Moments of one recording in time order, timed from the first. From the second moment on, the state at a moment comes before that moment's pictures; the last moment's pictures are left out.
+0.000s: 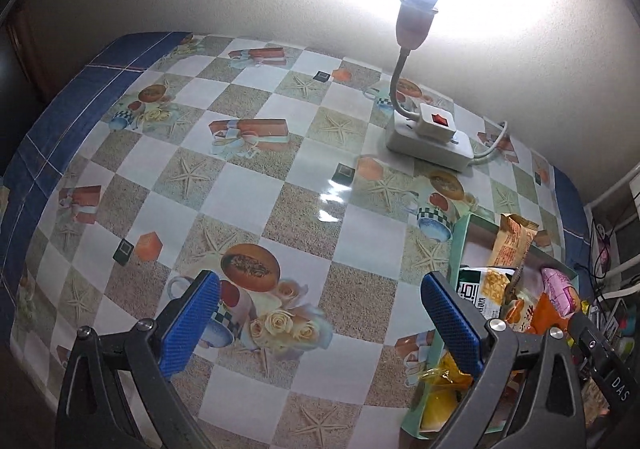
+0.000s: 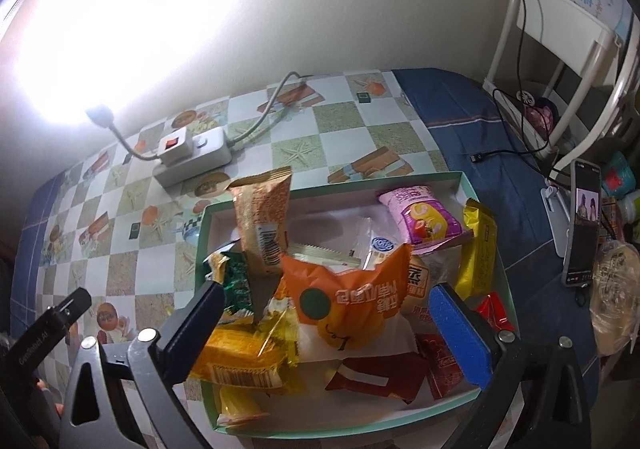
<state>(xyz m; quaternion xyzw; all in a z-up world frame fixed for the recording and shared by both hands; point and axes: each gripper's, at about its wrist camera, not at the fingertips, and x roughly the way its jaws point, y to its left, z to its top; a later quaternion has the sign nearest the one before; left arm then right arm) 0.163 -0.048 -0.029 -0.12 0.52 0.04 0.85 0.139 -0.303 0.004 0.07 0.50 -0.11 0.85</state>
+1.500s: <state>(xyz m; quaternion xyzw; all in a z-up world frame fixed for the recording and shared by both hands) 0.018 -0.014 -0.015 0.03 0.52 0.04 0.86 0.001 -0.220 -0.010 0.00 0.51 -0.07 0.86</state>
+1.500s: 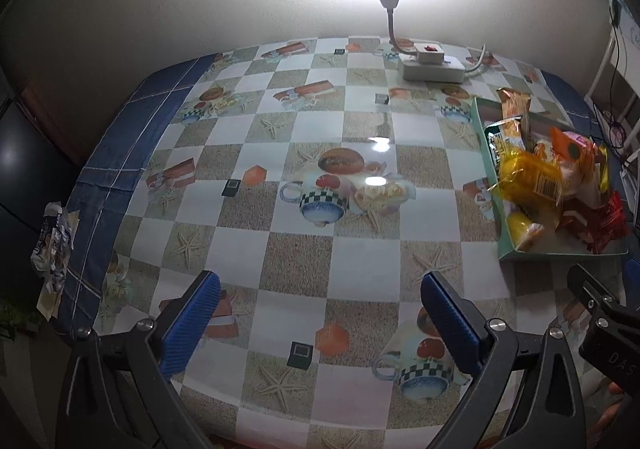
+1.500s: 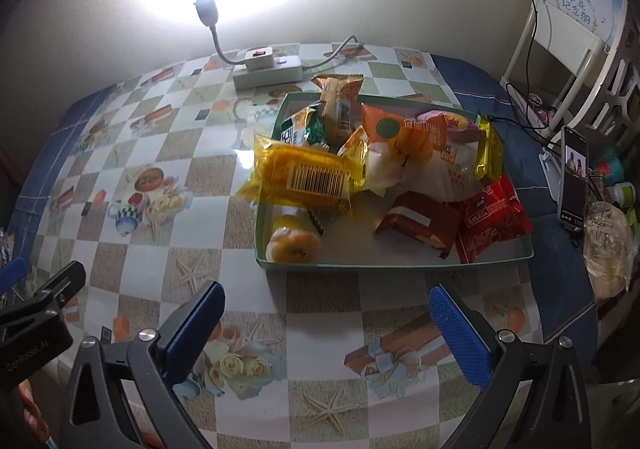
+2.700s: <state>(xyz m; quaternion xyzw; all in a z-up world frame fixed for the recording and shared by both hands) 0.016 0.000 -0.032 0.03 0.54 0.03 0.84 -0.013 -0.217 -0.011 -0.01 0.50 -0.07 0.86</state>
